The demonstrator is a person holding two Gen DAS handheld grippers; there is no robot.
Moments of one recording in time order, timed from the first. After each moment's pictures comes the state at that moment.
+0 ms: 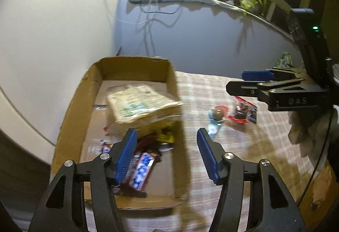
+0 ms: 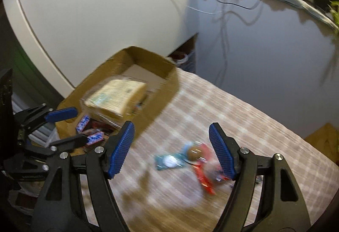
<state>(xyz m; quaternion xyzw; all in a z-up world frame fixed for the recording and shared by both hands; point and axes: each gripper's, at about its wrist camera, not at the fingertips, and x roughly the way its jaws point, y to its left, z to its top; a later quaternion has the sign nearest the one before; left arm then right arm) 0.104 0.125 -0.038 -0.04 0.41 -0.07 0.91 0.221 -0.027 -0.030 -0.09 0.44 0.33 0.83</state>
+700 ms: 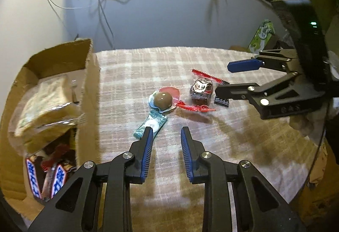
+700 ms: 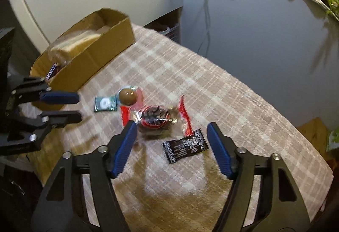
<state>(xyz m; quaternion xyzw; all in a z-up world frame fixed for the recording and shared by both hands) 0.144 0.032 -0.083 0.00 0.48 -0.14 0.87 0.232 -0.114 -0.083 -0.15 0.48 0.33 0.80</state>
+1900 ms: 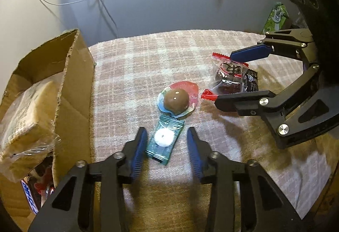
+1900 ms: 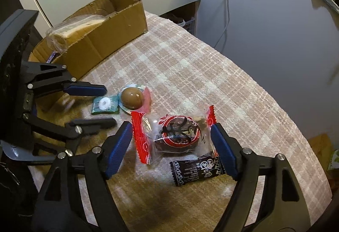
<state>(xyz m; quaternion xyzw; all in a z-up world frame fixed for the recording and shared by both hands) 0.183 0.015 -0.119 0.05 0.50 -0.11 0.86 0.248 -0.085 -0.112 -0.18 0.48 0.37 0.77</state>
